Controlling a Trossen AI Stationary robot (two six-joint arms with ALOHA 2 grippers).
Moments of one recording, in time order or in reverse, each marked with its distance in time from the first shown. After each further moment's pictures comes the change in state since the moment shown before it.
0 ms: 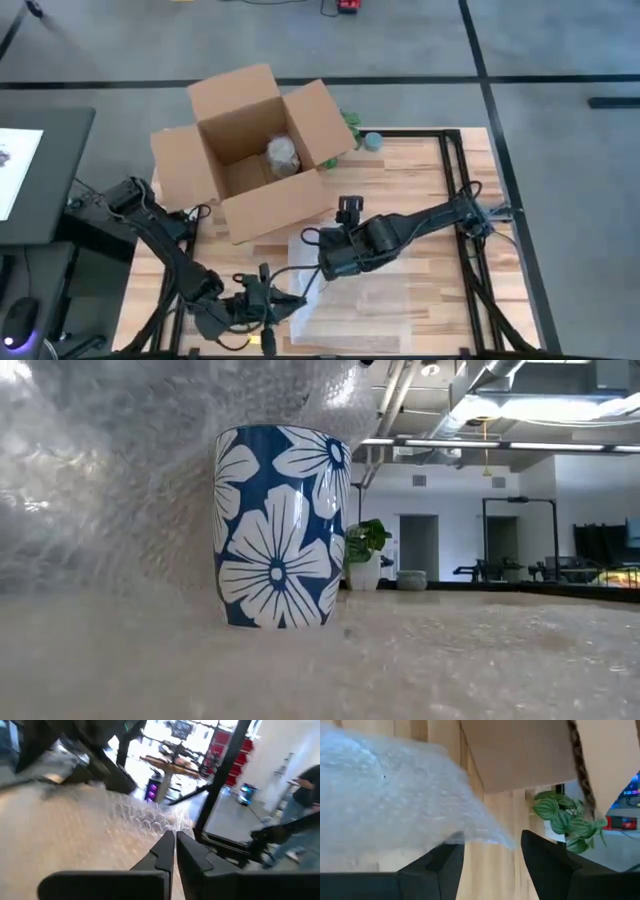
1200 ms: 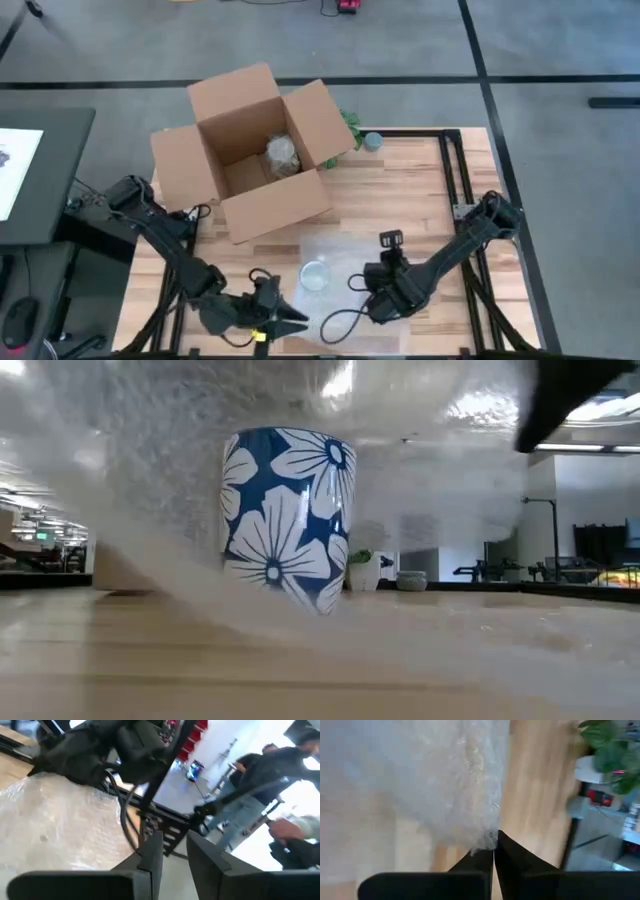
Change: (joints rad) left arm 0.018 -0.038 0.000 -0.084 0.317 -0.174; right arm 0.257 -0.209 -0.762 0.104 -0.088 0.296
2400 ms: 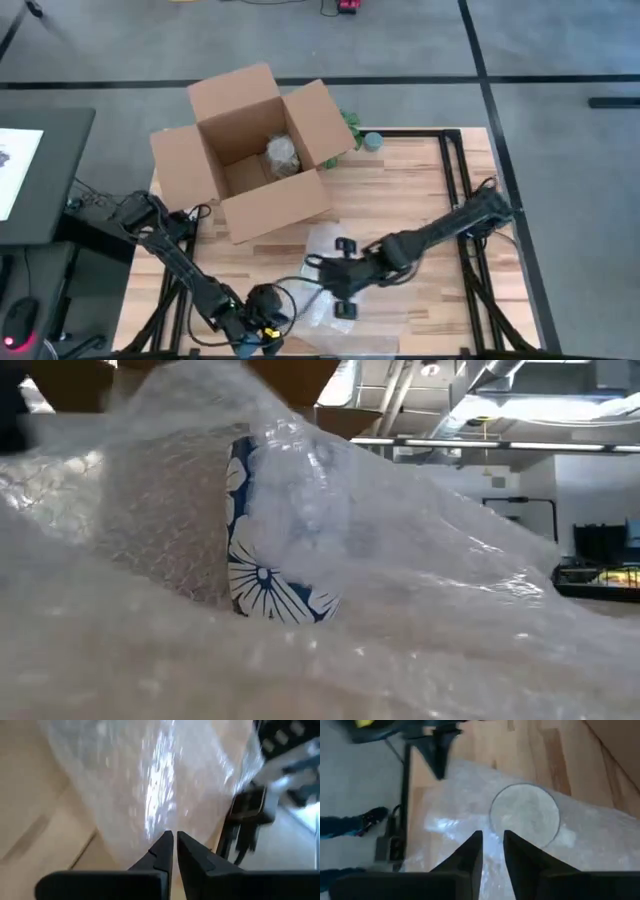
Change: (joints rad) left arm -0.042 0.187 -0.002 -0.585 0.155 -0.622; right arm -0.217 0.081 0.324 0.577 -0.344 -0.029
